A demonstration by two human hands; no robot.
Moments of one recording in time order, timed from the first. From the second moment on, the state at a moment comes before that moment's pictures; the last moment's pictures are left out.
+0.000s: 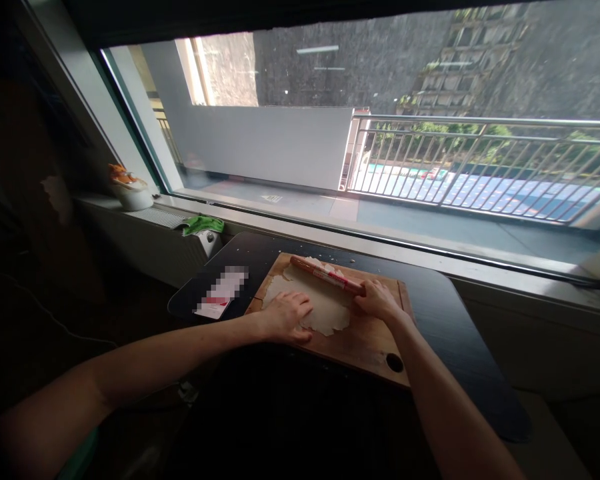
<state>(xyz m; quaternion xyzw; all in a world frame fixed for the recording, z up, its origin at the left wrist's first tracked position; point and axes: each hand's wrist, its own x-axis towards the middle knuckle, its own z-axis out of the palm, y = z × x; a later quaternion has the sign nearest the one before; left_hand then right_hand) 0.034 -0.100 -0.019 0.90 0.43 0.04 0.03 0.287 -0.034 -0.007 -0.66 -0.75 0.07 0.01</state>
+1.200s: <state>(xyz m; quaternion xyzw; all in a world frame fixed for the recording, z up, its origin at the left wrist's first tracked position) 0.010 -0.096 -0.045 0.89 0.45 0.03 0.10 0.309 -0.030 -0.015 -0.63 -0.77 0.09 0.06</state>
